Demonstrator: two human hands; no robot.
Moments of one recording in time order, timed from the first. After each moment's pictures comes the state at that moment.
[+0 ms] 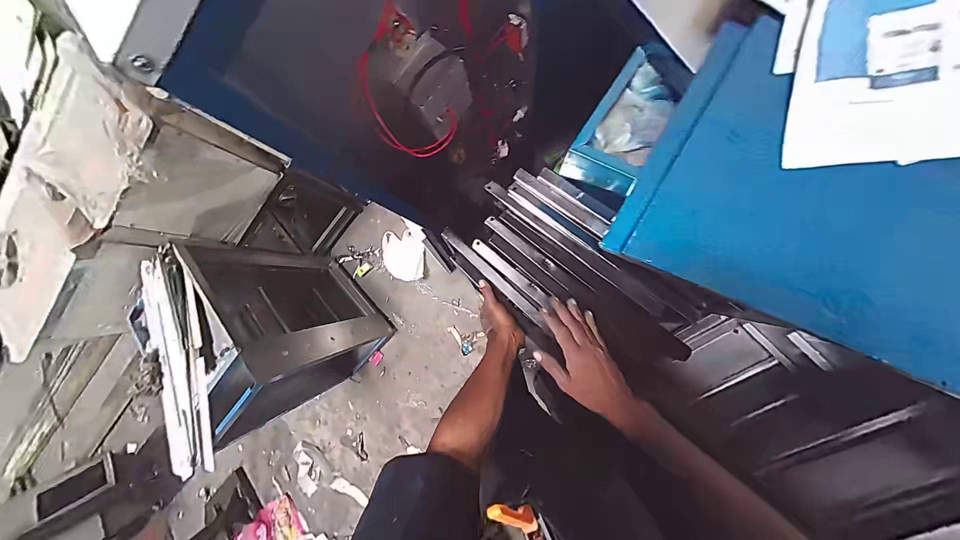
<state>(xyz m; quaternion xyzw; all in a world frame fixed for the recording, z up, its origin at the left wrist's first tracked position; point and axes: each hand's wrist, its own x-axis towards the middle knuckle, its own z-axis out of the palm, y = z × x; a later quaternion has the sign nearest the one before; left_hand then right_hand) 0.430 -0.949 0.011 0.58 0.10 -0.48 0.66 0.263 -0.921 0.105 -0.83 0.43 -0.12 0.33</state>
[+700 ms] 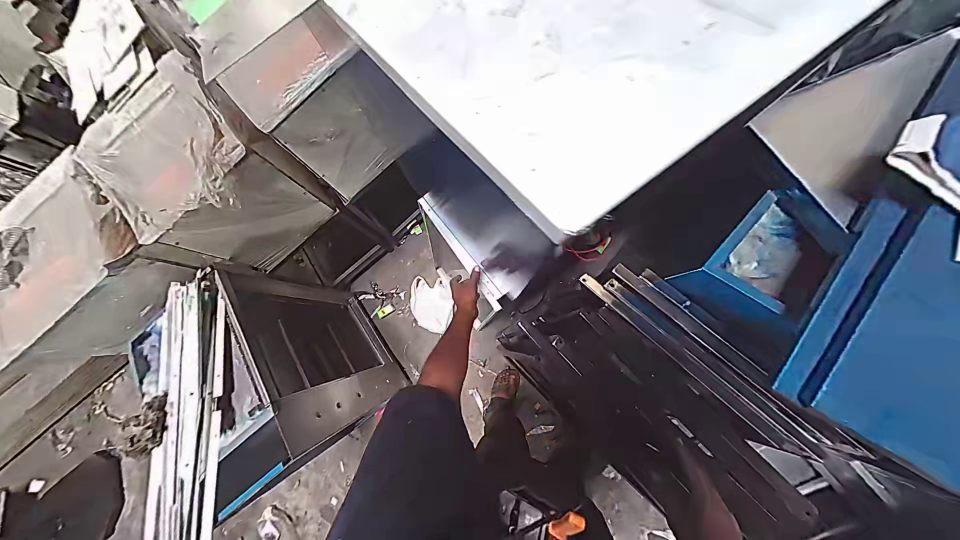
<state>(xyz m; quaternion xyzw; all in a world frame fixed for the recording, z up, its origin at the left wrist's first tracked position) 0.804 -1.082 -0.026 0.75 -0.01 -0.43 0.50 0.299 -0.868 0.099 -0.72 0.62 -0.06 0.31</state>
